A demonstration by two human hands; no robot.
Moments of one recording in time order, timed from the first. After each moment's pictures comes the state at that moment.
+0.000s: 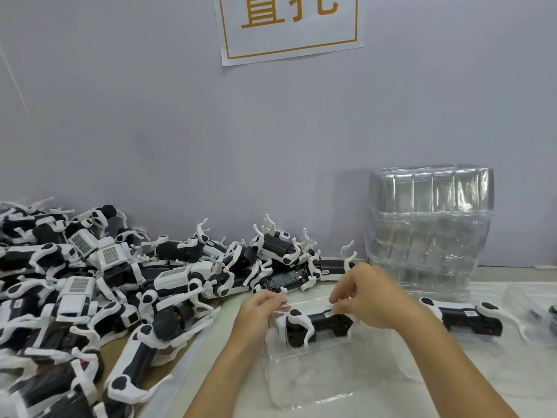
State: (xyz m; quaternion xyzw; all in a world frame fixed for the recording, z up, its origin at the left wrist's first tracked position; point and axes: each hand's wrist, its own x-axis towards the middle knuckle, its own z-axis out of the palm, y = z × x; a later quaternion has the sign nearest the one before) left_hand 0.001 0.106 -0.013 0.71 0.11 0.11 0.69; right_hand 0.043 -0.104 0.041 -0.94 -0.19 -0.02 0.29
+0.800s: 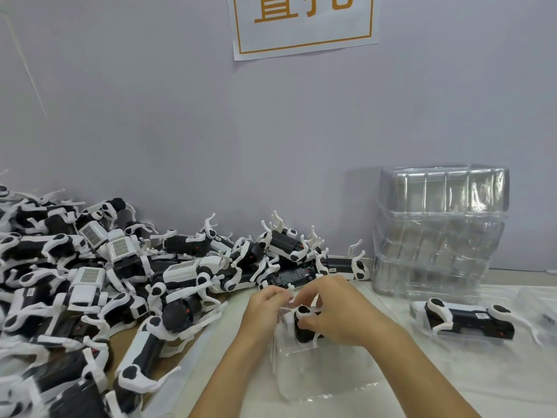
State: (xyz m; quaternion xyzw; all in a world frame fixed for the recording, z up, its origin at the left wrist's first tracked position) left_hand 0.002 0.104 -0.011 0.72 0.11 0.11 0.68; right_hand 0.018 -0.052 0.032 -0.92 -0.30 -0.03 0.26
